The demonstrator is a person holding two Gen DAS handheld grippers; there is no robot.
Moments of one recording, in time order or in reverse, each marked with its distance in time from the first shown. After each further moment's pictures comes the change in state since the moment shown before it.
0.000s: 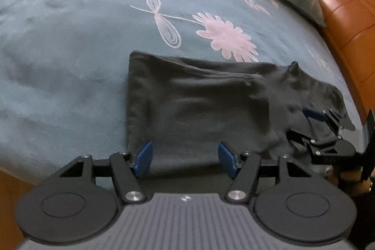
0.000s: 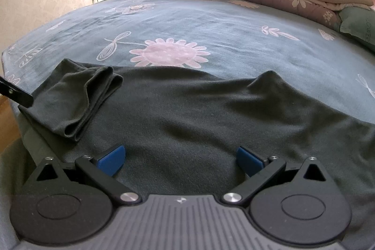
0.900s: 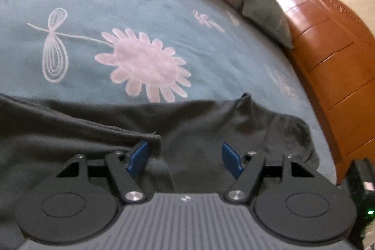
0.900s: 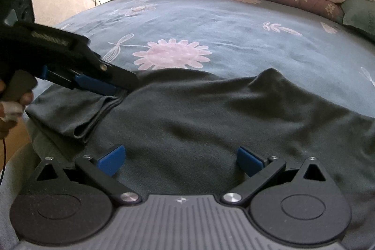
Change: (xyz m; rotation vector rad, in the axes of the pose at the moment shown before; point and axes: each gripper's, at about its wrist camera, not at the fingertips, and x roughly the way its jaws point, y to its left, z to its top) left arm 0.087 -0.092 0.037 -0.018 -0.095 -0.200; right arm -0.006 -0.006 0.004 0.041 0.013 0.047
